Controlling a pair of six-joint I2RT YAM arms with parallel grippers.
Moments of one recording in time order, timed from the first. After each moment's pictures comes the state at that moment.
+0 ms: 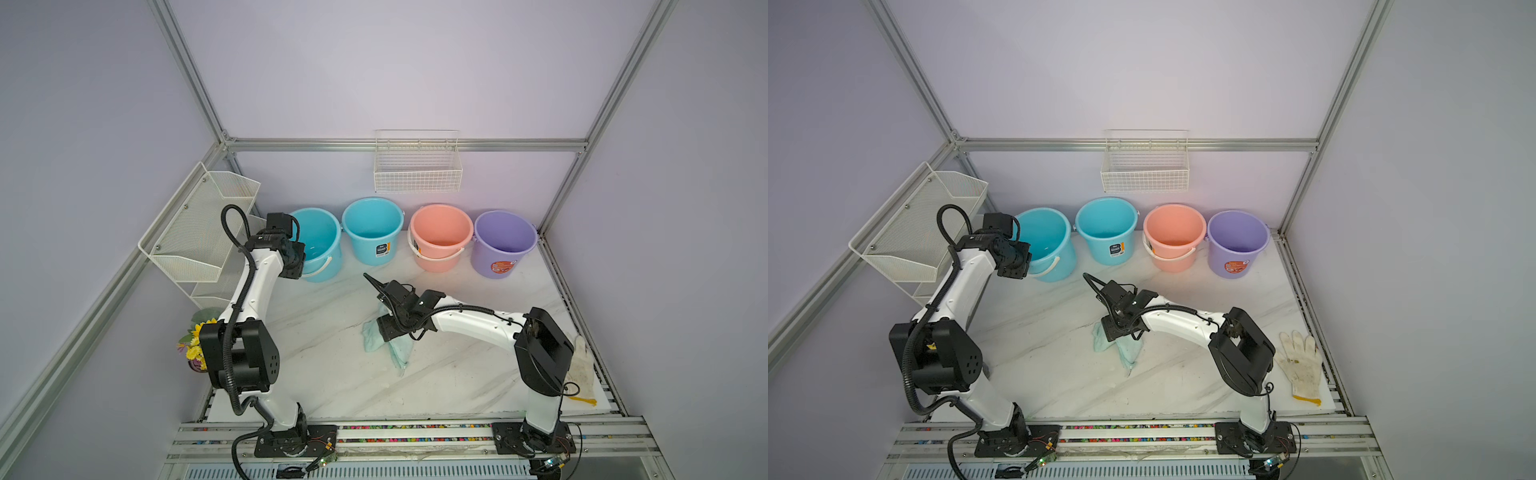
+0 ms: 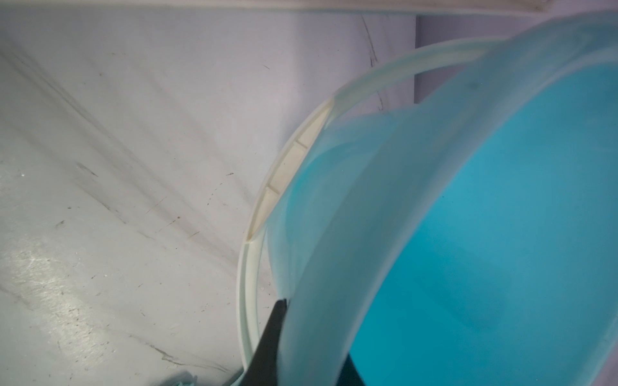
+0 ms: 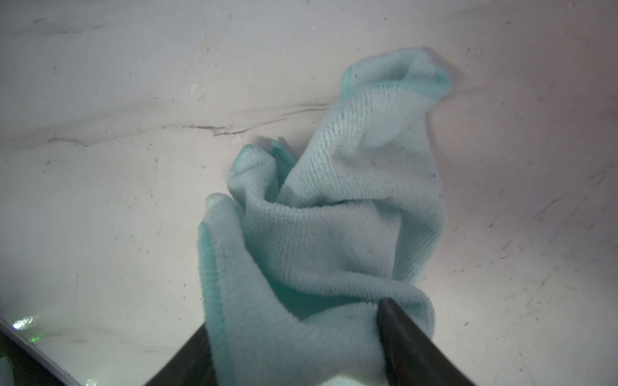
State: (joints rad) left arm 0.08 1.67 1.60 -0.92 -0.06 -1.39; right arm 0.92 1.89 1.43 -0.63 0.05 0.51
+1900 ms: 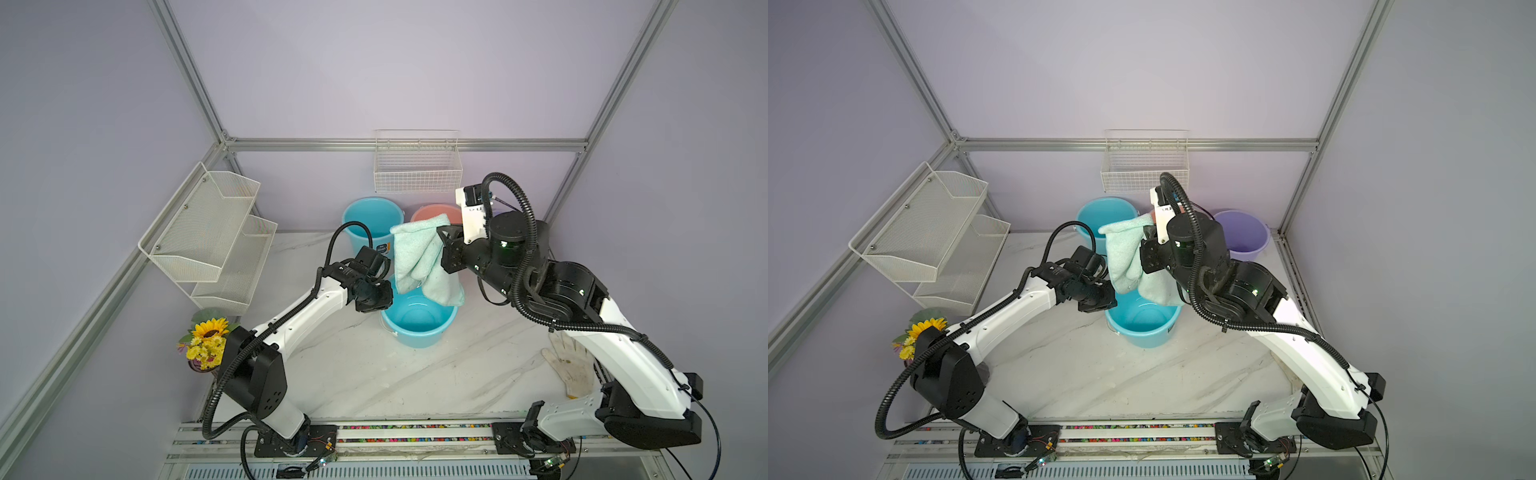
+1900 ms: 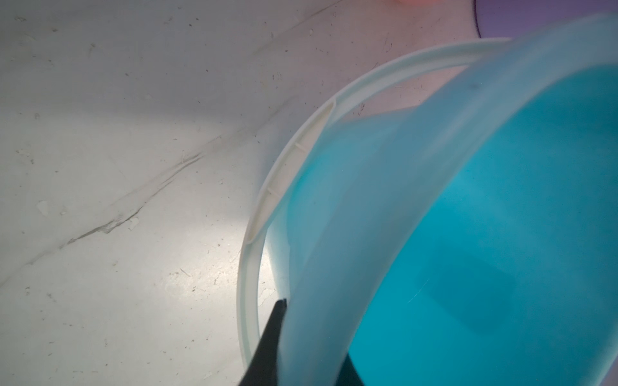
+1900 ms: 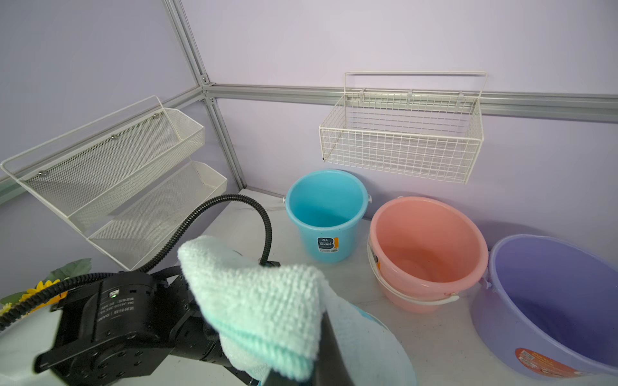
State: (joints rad) left arm -0.54 1.60 1.36 -0.85 0.20 -0.66; right arm 0.93 1.38 1.89 -0.77 0.44 0.25
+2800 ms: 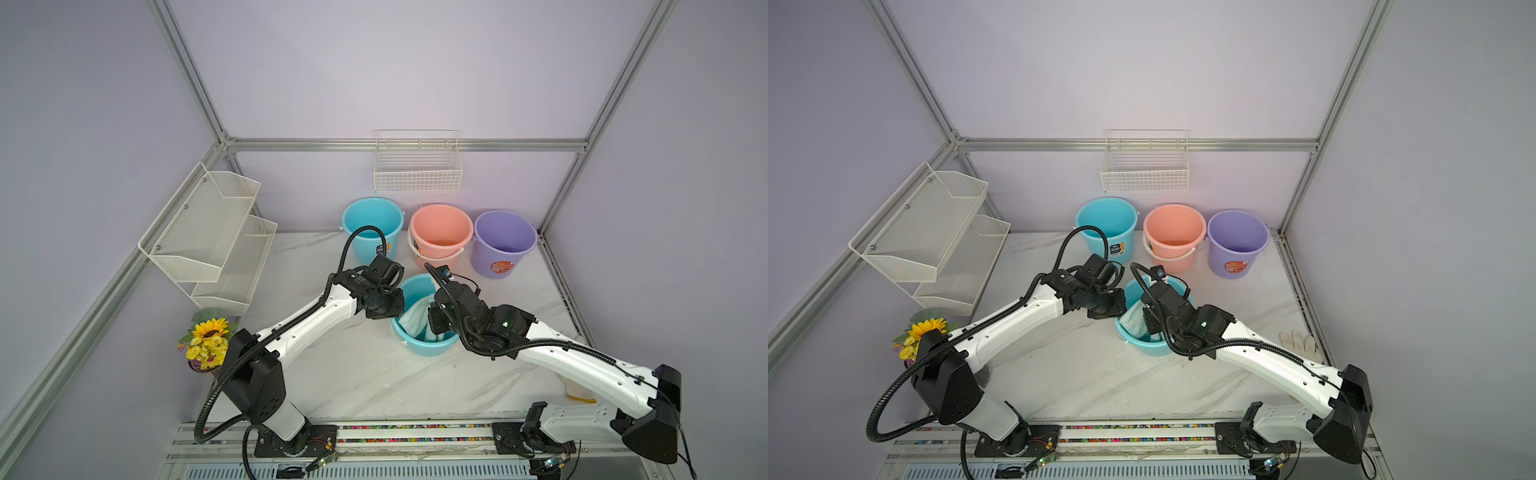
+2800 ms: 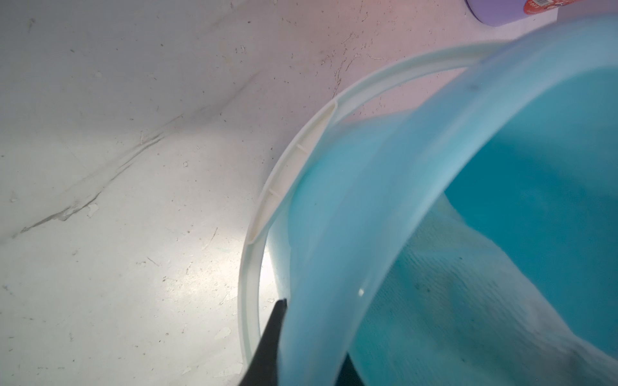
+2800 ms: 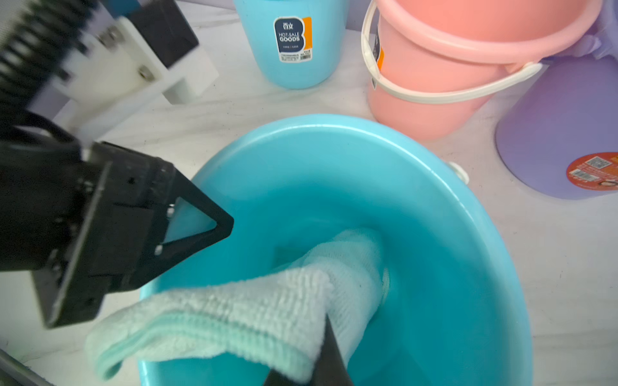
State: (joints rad) left arm -0.66 1.57 1.36 -0.84 0.11 -0.70; right arm 0.93 1.29 1.14 -0.63 0.39 0.46
